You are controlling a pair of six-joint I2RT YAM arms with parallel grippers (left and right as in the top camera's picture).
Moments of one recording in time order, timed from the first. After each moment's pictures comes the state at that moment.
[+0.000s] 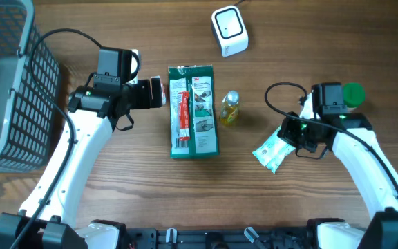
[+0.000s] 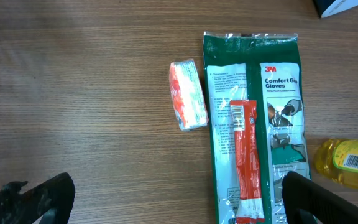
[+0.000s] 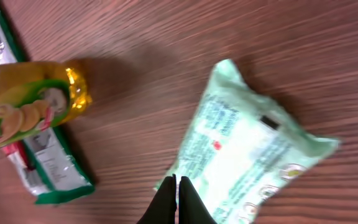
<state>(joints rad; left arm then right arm) -0.19 1.45 1.17 -0.74 0.00 -0.21 0.03 1.39 0.82 -0.74 -0.31 0.48</state>
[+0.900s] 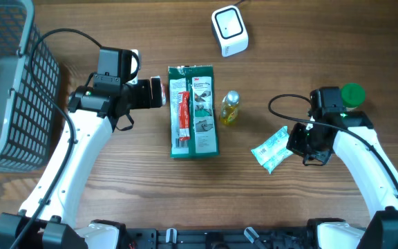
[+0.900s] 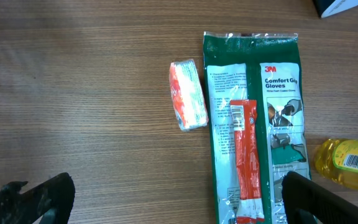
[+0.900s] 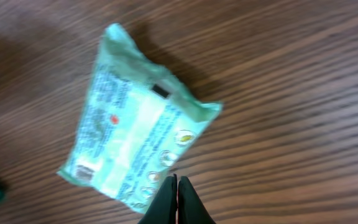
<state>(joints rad) -0.19 1.45 1.17 -0.74 0.00 -0.21 0.03 1.40 0.84 -0.93 -0.09 0.48</state>
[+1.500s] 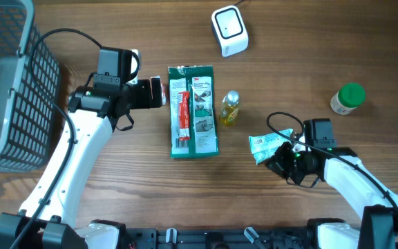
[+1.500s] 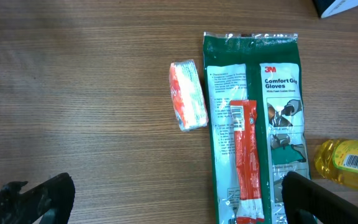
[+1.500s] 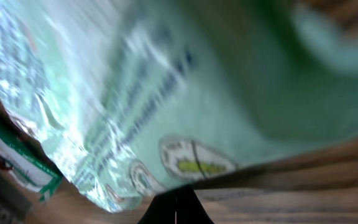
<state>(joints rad) -0.19 1.45 1.17 -0.74 0.00 -0.21 0.03 1.37 0.45 -0.46 -0.51 0.79</state>
